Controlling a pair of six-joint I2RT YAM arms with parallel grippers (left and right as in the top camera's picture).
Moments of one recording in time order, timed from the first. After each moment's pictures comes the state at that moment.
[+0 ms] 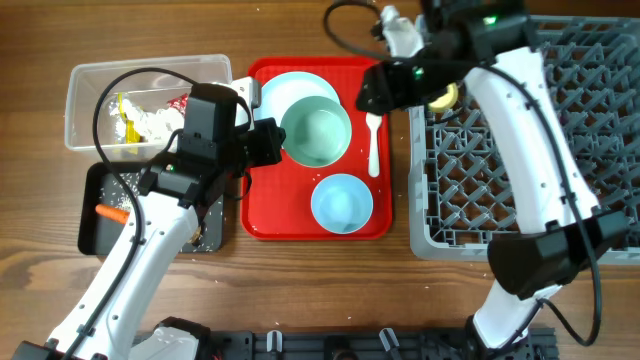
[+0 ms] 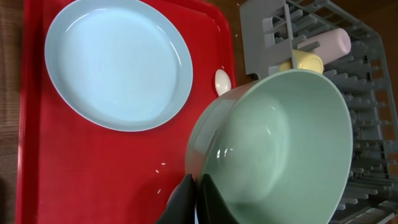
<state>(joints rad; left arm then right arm) -0.31 1.32 1.04 -0.50 0.31 -0.51 0.33 1.92 2.10 -1.44 -0.42 -0.04</state>
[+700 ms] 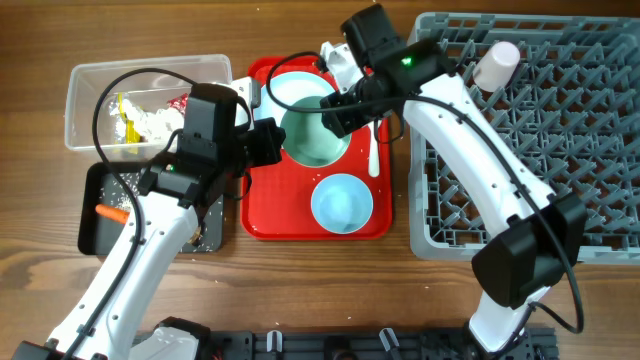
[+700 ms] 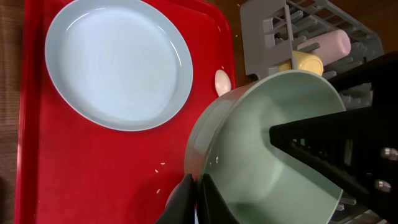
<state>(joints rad) -0.31 1.32 1.04 -0.50 0.31 -0.52 0.50 1.92 1.83 -1.10 -0.22 -0.05</state>
